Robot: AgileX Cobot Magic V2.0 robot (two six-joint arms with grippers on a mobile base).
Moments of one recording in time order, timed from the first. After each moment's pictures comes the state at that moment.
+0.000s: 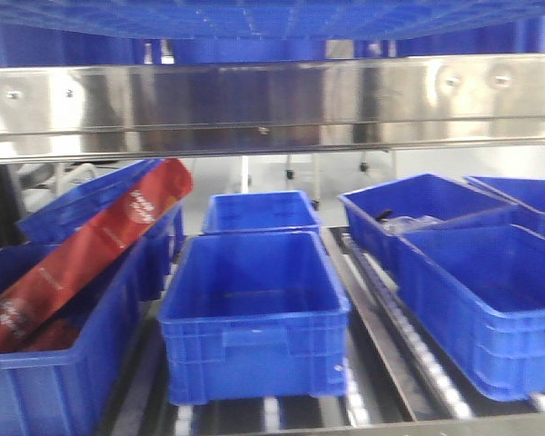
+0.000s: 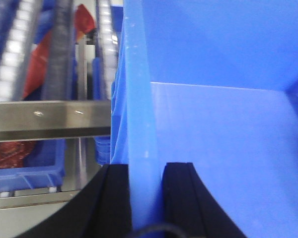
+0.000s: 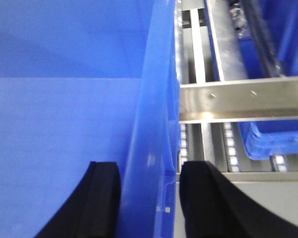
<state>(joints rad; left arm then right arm) -0.60 1.27 -1.63 0.43 1.12 -0.67 0.65 1.31 -1.62 -0.16 1.10 0.44</state>
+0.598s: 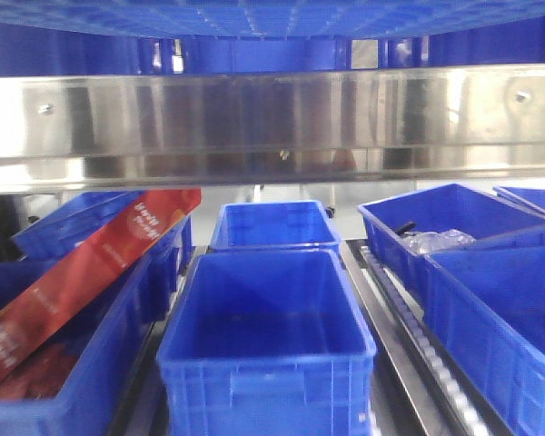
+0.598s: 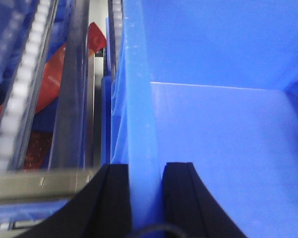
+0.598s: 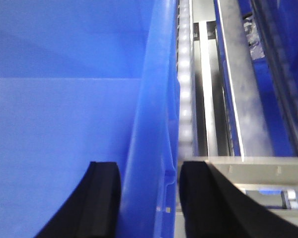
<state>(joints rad) -0.60 1.27 -1.63 0.43 1.12 -0.67 0.65 1.31 -1.62 -0.16 1.10 0.44</state>
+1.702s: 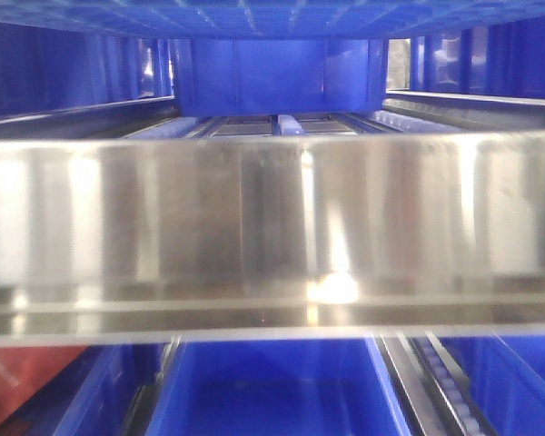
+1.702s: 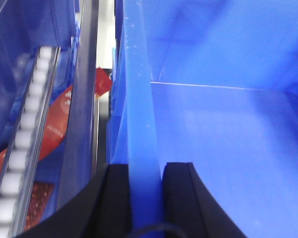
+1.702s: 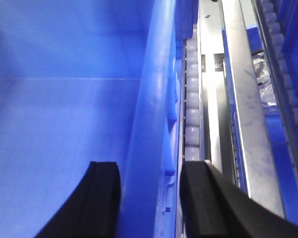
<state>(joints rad) -0.60 1.27 -1.63 0.43 1.12 -0.67 0.65 1.31 -1.62 -0.16 1.10 0.44</state>
